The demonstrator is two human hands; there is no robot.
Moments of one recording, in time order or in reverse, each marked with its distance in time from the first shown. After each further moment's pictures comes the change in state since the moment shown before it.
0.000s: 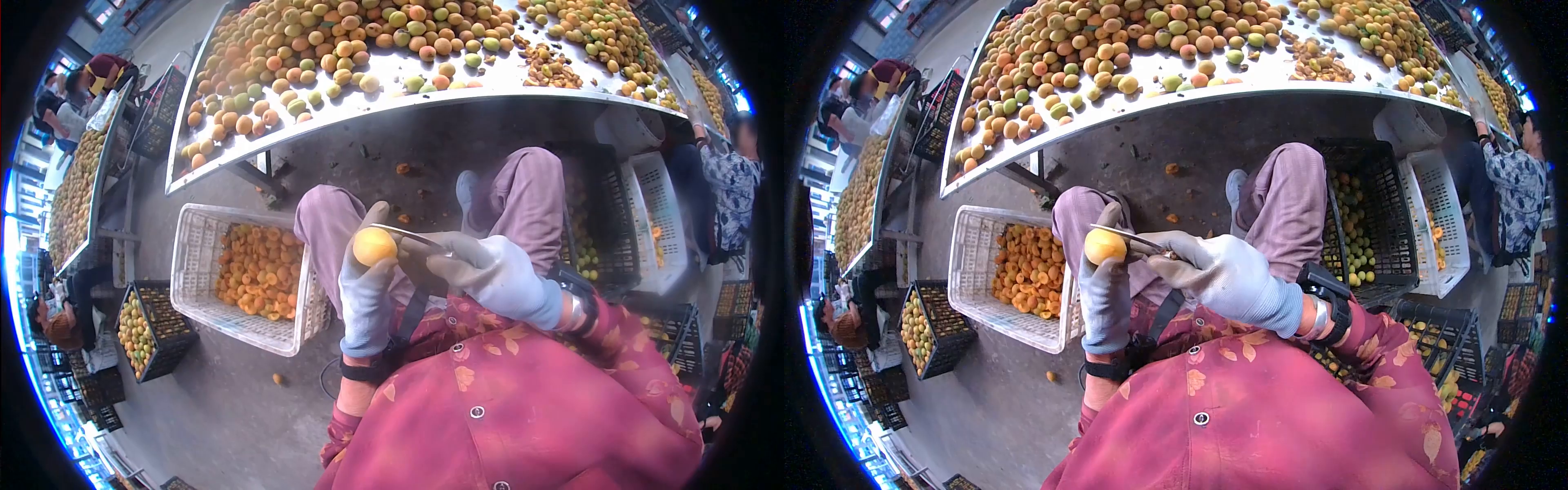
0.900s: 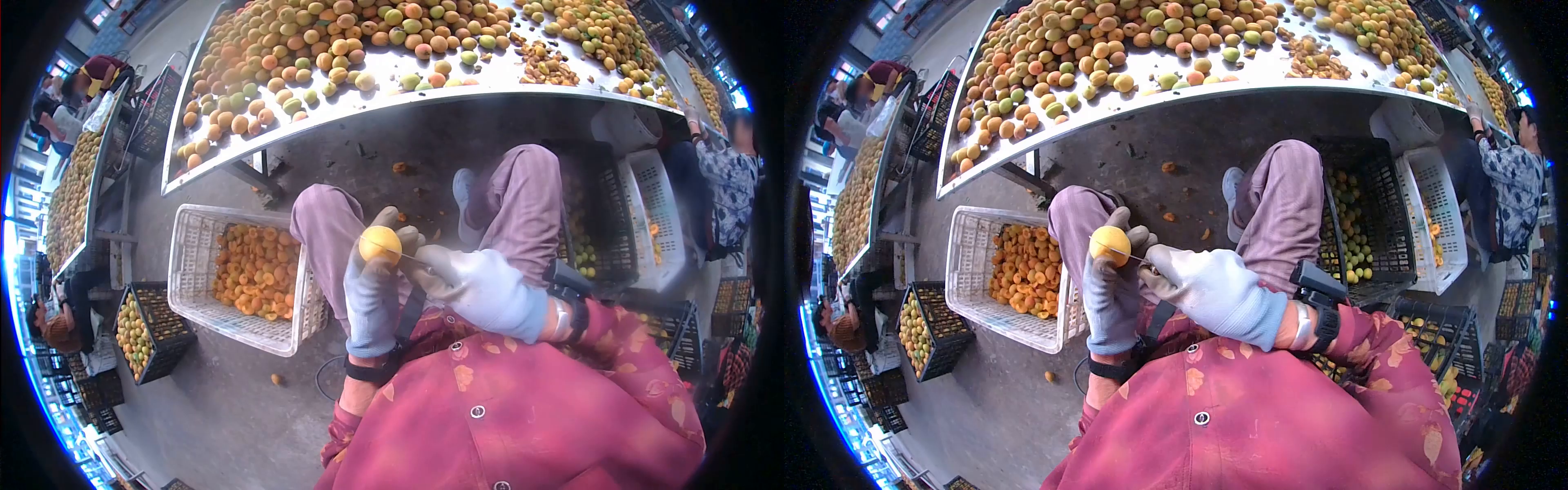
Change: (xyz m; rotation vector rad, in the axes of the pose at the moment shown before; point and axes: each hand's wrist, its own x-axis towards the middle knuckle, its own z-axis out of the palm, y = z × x) left_hand -0.009 0.001 0.015 -0.104 -0.025 -0.028; right_hand -0.004 0.004 0.019 -0.425 0.065 -0.234
